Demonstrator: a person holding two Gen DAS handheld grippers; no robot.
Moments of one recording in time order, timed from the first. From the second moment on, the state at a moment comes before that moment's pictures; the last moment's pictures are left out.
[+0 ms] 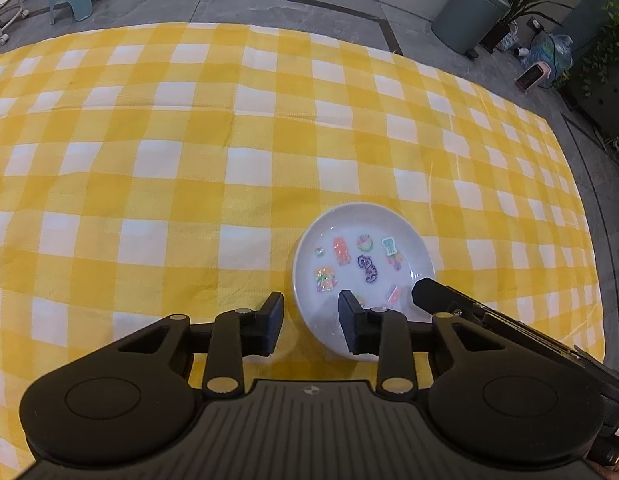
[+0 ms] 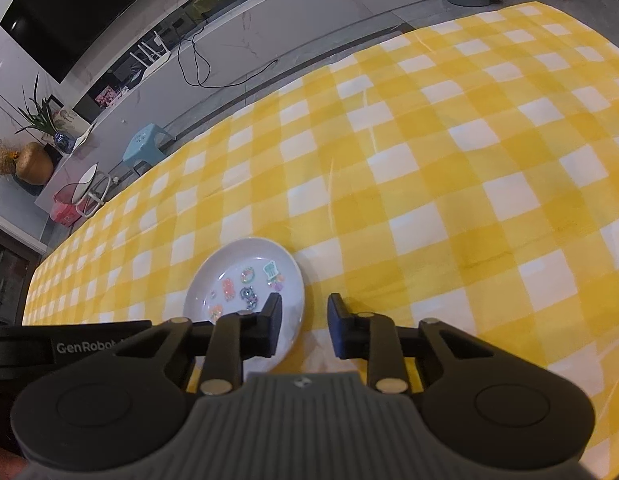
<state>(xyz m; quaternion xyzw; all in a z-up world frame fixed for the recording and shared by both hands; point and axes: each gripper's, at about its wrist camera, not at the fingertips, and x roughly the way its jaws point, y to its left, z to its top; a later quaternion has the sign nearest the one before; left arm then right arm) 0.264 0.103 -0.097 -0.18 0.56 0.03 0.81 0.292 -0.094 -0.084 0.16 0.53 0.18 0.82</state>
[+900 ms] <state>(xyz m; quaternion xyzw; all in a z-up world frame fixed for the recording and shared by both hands) 0.252 0.088 -0.089 -0.15 0.57 0.05 0.81 0.286 -0.089 -0.081 0.14 0.53 0.18 0.82</state>
